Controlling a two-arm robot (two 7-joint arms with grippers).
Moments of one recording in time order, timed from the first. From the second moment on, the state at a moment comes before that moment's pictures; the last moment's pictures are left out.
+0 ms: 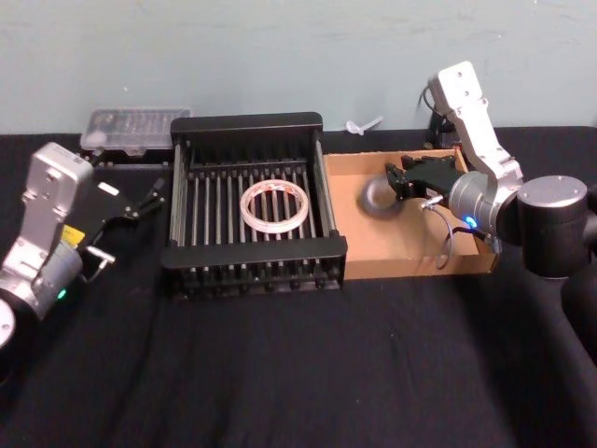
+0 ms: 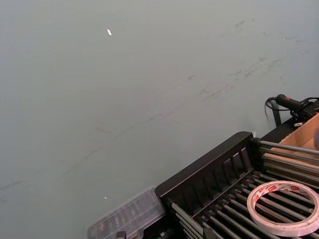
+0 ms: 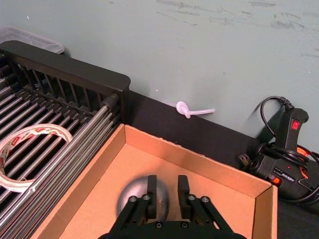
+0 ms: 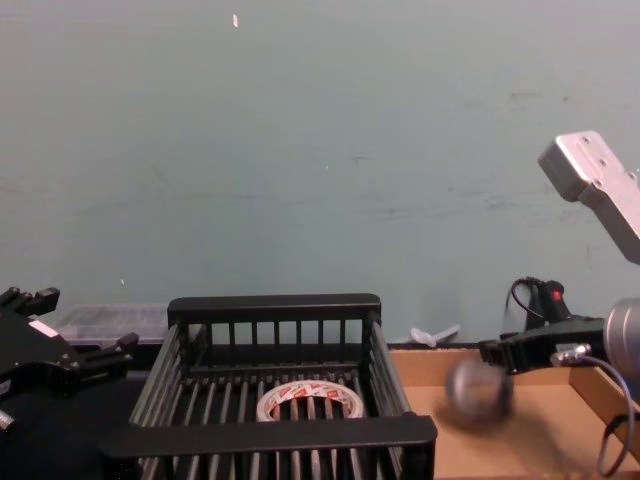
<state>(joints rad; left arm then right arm) -0.20 0.60 0.45 -1.41 -0.25 -0.12 0.03 0.48 0.22 -0.33 -1.18 0.12 0.42 0.26</state>
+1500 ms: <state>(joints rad) -0.20 0.60 0.45 -1.41 -0.25 -0.12 0.03 0.42 0.23 -0.30 -1.26 0.13 0.38 0.26</state>
